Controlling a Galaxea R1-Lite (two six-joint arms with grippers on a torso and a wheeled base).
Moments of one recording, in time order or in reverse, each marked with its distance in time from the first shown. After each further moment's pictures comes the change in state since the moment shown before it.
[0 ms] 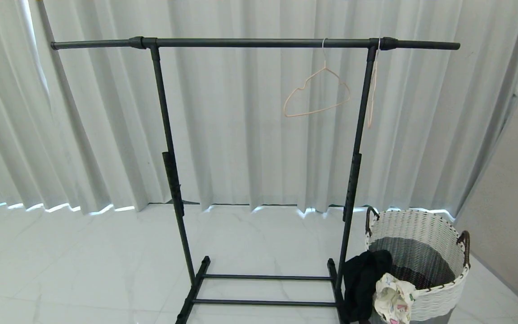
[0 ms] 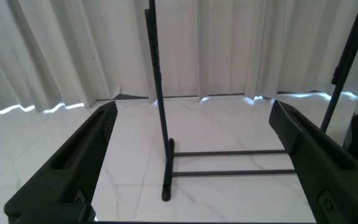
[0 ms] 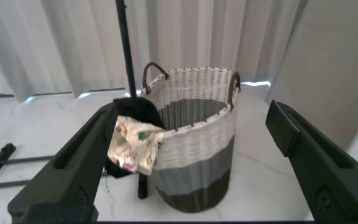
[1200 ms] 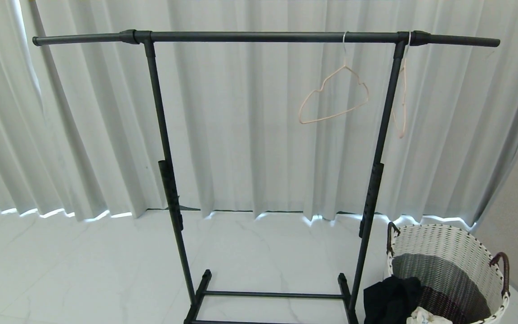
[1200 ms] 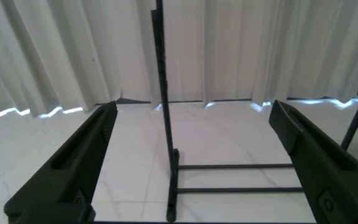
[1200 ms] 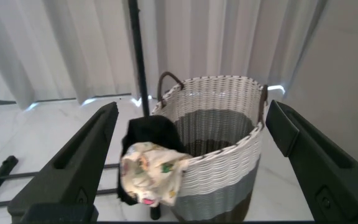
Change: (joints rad) left arm -0.001 0.000 0.000 0.000 0.001 -0.008; right arm -0.001 0.000 0.000 -0.001 0.001 0.011
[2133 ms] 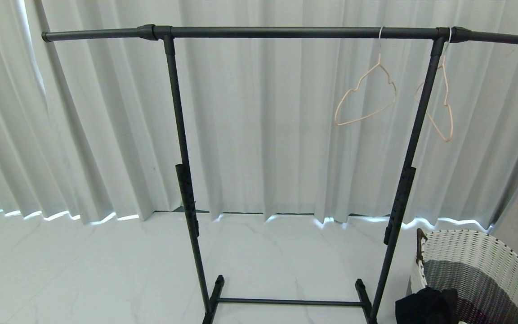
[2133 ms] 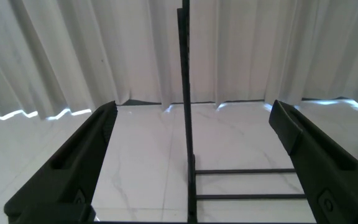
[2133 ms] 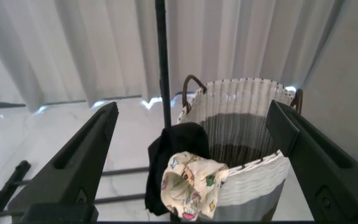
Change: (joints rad) left arm 0.001 0.000 0.000 0.000 0.000 0.005; right arm 0.001 0.000 0.000 -0.001 0.000 0.004
